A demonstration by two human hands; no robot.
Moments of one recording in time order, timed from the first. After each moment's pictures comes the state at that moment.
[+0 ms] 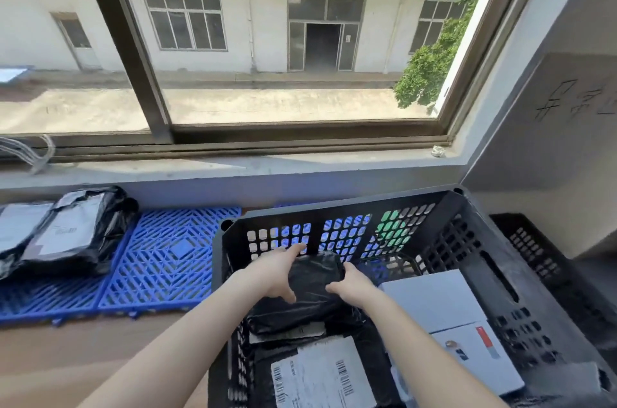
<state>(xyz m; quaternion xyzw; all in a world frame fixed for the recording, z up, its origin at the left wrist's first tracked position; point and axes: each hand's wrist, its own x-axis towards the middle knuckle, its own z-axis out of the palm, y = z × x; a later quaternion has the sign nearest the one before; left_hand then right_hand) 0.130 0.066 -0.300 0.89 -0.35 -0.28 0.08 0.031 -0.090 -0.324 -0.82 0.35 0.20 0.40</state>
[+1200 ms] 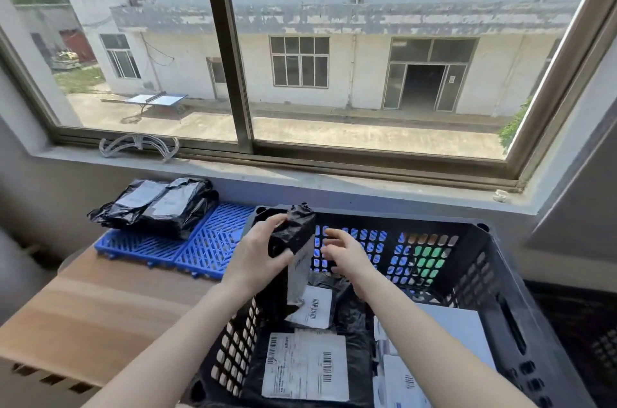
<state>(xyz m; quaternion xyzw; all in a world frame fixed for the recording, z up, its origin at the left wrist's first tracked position) 0.030 0.108 -0.241 0.91 -0.19 0.13 0.36 0.012 -0.085 -0.241 -0.73 0.13 0.08 0.67</state>
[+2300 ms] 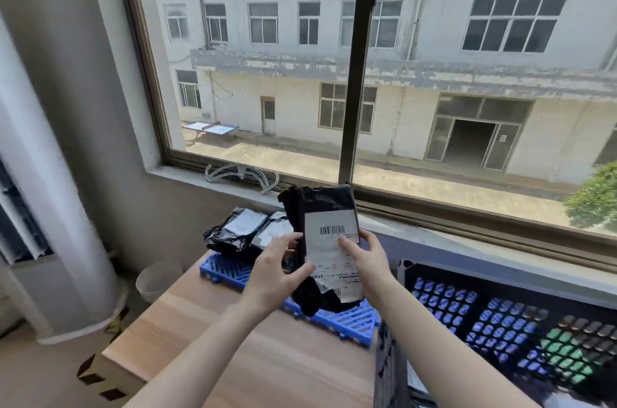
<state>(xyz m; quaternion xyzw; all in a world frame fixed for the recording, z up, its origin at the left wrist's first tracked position) 0.058 0.366 -0.200 0.86 -0.11 0.16 0.48 0.089 0.181 -0.191 -0.64 0.09 -0.02 0.76</state>
